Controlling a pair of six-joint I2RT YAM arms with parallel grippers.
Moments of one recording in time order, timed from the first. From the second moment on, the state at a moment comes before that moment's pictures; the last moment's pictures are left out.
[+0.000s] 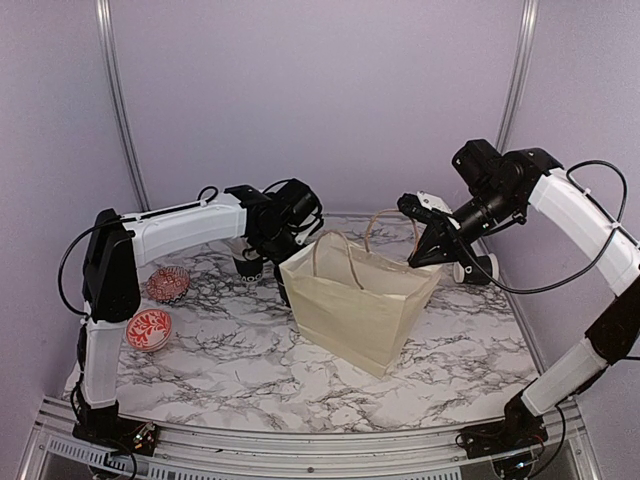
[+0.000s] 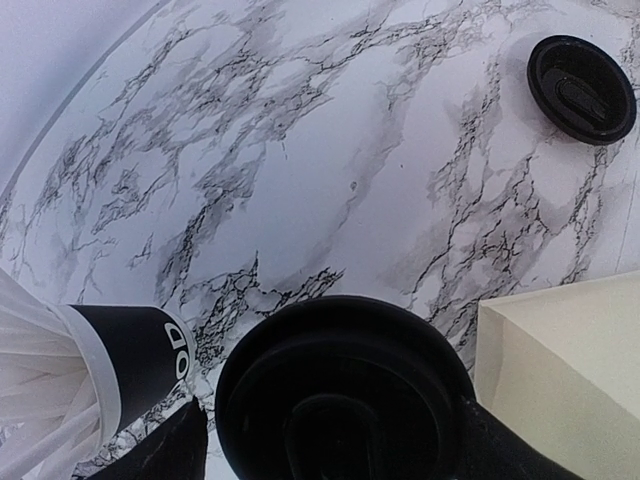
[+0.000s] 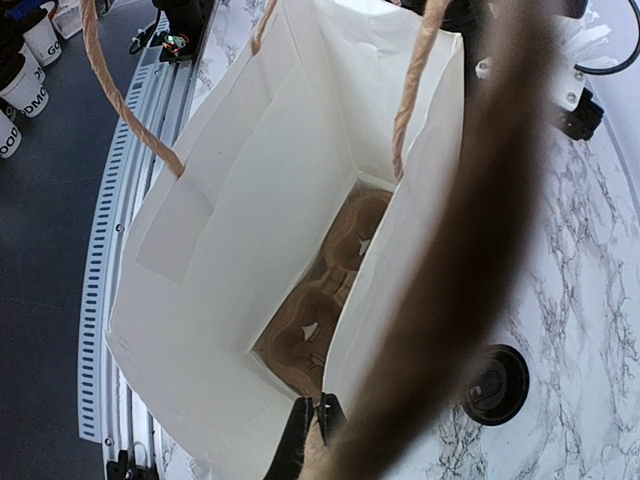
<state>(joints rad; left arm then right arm) -0.82 2.13 1.93 -0.88 -0.21 -0.06 0.45 1.49 1.65 -1.35 -0.70 -0.97</state>
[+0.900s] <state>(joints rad) -0.79 2.11 1.91 -0.95 -0.15 -0.12 0.45 1.49 1.63 -1.35 -0.73 -0.97</state>
